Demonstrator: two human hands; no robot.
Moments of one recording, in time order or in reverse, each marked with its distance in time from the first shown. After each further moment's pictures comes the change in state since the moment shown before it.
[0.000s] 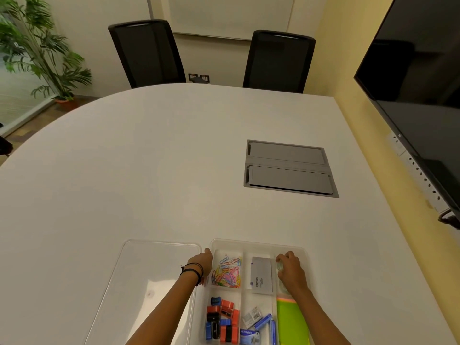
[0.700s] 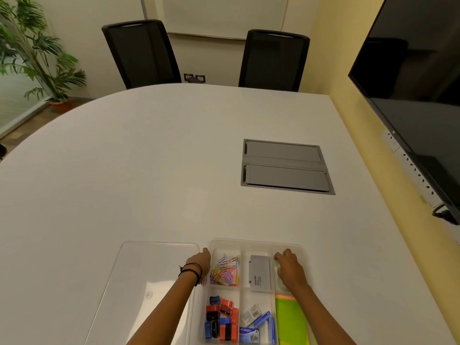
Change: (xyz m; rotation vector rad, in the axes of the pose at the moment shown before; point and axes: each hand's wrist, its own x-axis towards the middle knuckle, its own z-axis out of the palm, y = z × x) left_hand -0.003 0.001 0.001 -0.008 0.015 -0.008; right_hand 0.003 0.003 0.001 -0.135 -0.035 -0.023
